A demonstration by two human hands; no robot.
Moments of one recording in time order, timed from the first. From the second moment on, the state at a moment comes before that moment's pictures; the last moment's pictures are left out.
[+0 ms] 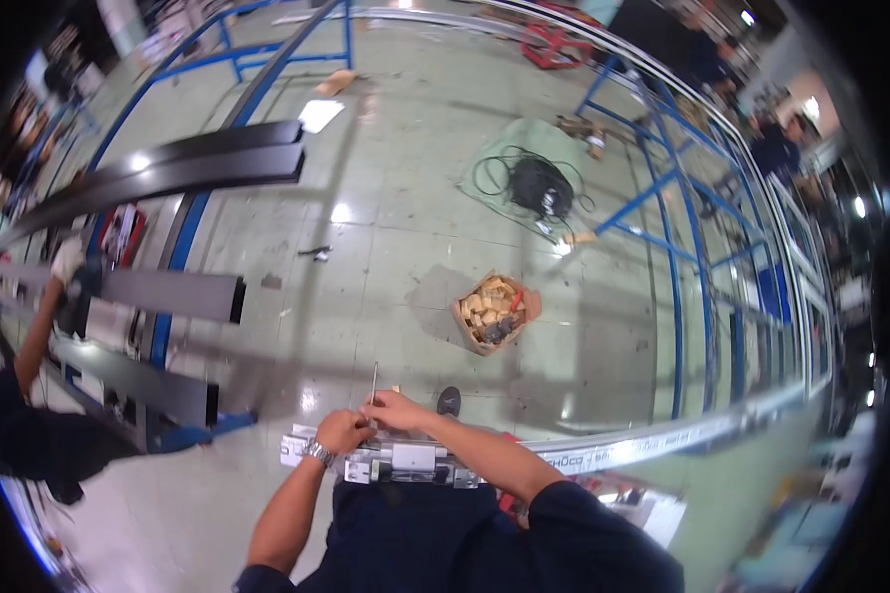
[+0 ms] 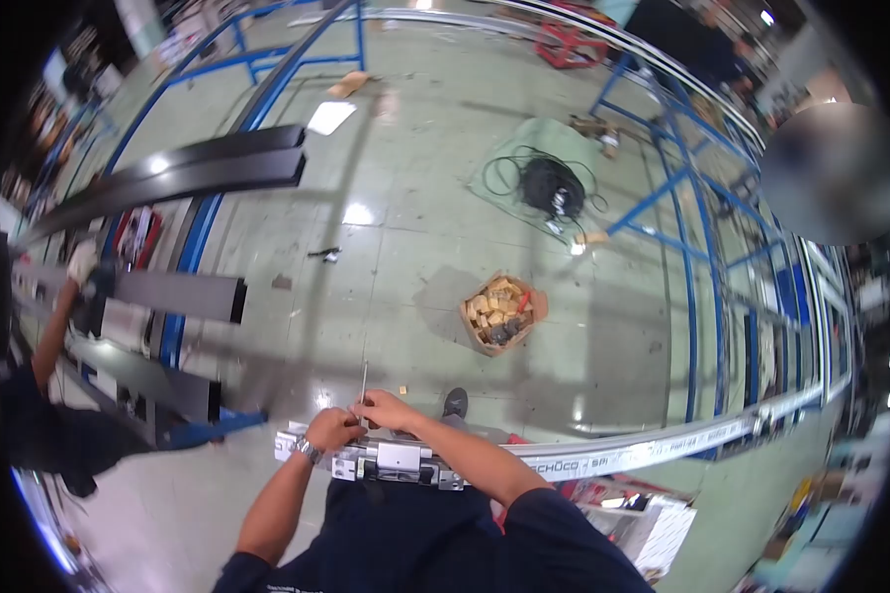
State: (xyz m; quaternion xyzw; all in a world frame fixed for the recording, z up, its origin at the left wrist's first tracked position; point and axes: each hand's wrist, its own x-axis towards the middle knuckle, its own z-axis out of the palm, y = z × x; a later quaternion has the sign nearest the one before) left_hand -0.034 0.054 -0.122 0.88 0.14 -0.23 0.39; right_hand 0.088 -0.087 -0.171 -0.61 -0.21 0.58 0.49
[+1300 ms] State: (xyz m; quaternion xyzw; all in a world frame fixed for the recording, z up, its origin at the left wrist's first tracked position) left_hand -0.033 0.074 -0.165 0.78 0.09 -0.22 0.58; right_hand 0.094 -0.058 -0.202 -0.60 -0.14 0.54 0.57
